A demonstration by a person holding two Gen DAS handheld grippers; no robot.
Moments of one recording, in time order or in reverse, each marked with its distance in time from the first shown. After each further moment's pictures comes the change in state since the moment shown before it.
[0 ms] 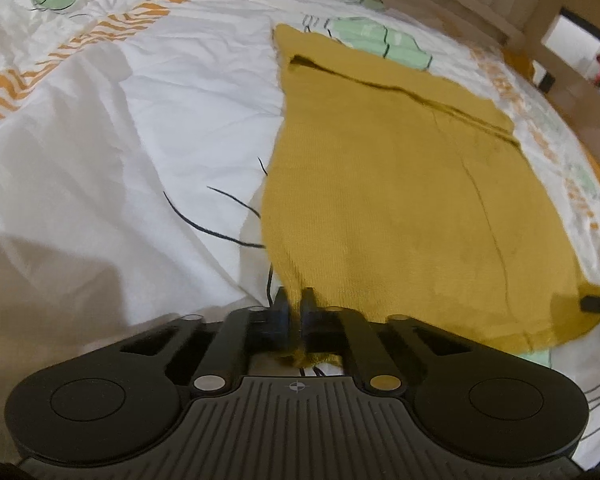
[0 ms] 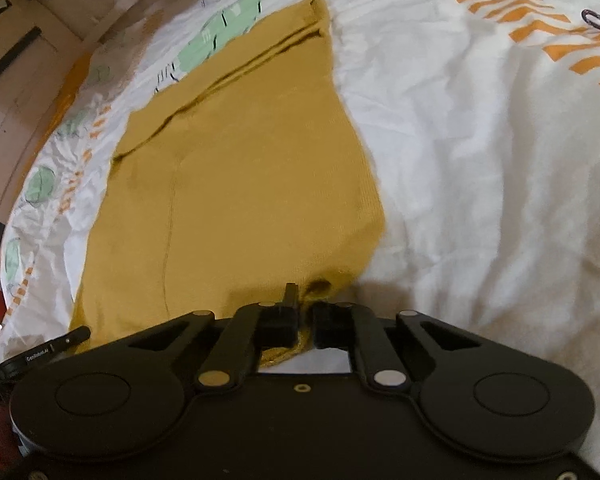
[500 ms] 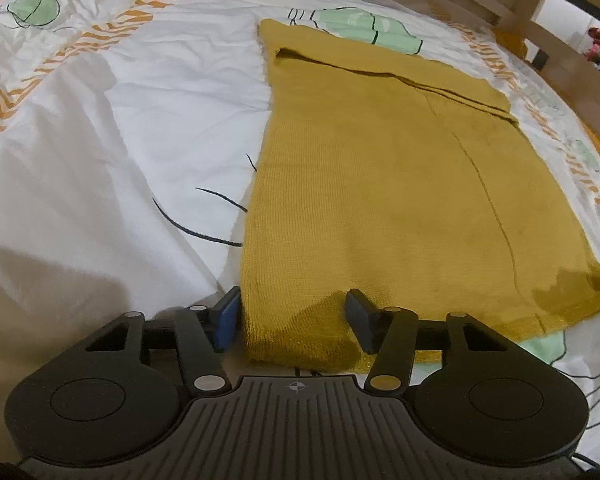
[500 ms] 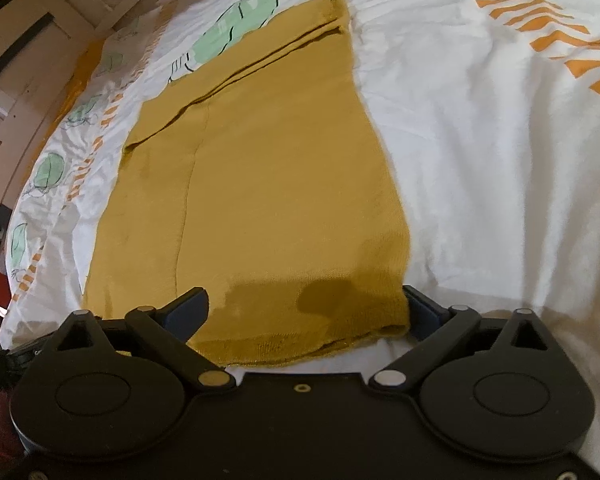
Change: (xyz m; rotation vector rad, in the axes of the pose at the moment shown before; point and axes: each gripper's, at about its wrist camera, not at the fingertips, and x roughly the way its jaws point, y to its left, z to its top) left arm 0.007 -0.008 -0.002 0.084 0.023 0.022; right arm 0.002 0.007 0.004 -0.042 0.031 0.011
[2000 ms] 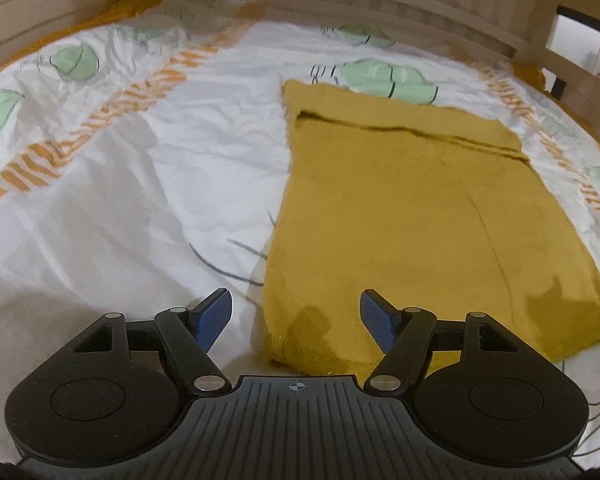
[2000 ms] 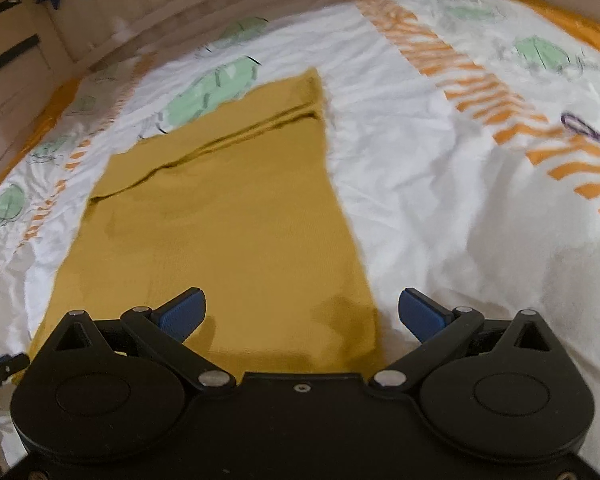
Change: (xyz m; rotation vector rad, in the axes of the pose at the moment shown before) left arm -0.031 -0.021 0.000 0.003 -0.145 0.137; right arm -0.007 0.016 0.006 -0.053 -0.228 -0.178
